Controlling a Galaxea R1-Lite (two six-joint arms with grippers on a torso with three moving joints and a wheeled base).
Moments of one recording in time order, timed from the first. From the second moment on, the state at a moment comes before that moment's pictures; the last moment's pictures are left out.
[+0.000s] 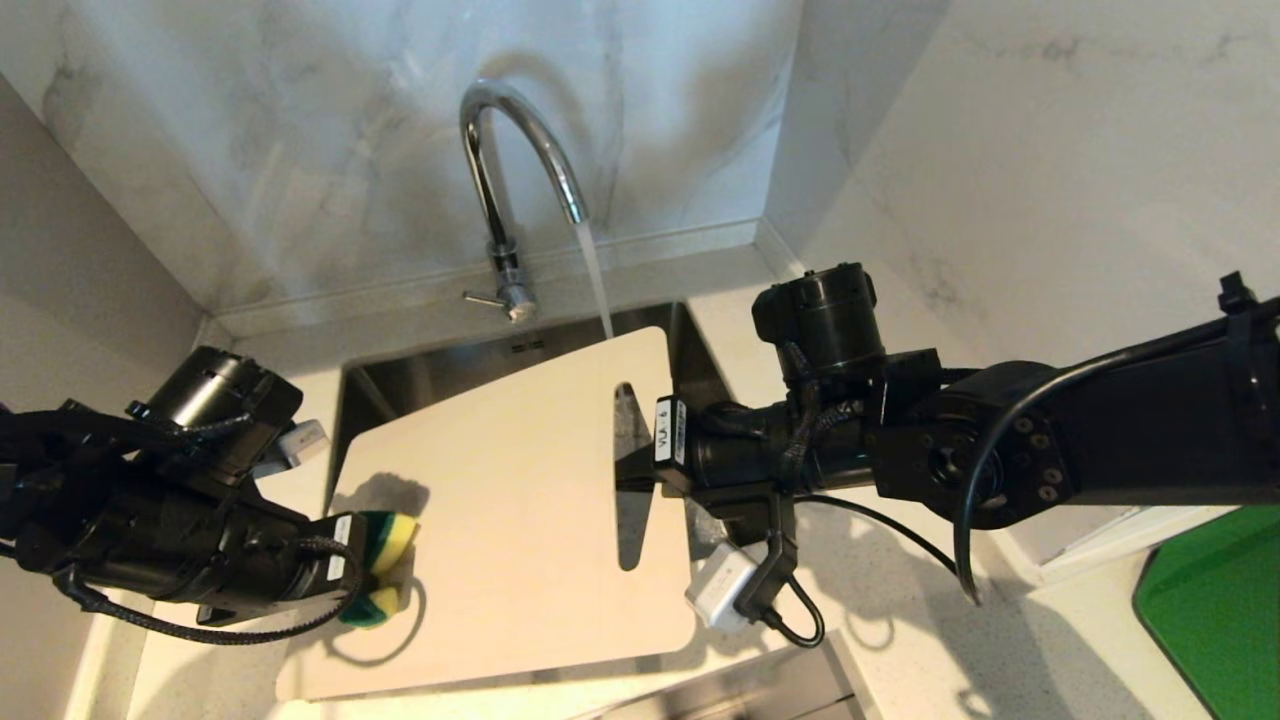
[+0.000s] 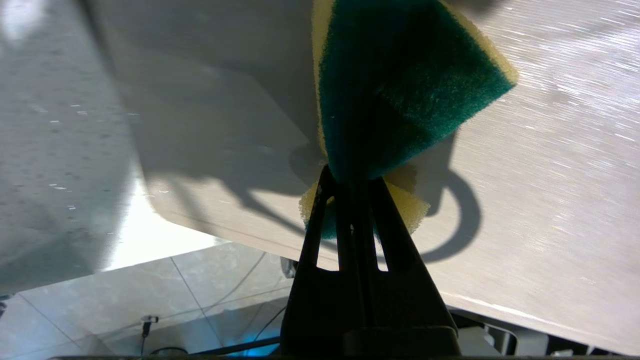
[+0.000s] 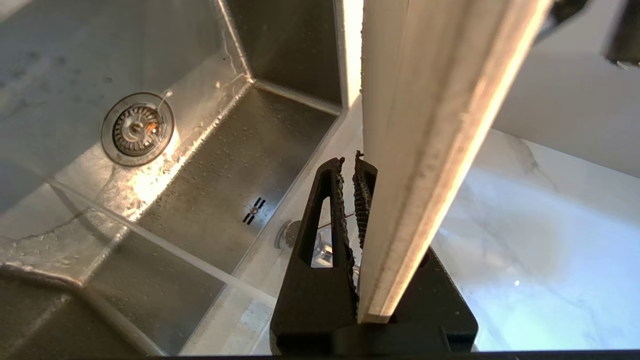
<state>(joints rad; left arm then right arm) -0.45 1.59 -1.00 0.40 0.03 -0.59 0.56 1.83 -1.24 -0.12 0.62 -2.40</state>
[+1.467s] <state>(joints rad) 0.00 1.48 -1.08 0.39 -0.20 -0.40 0.55 1.80 -1.19 -0.19 0.62 -2.36</state>
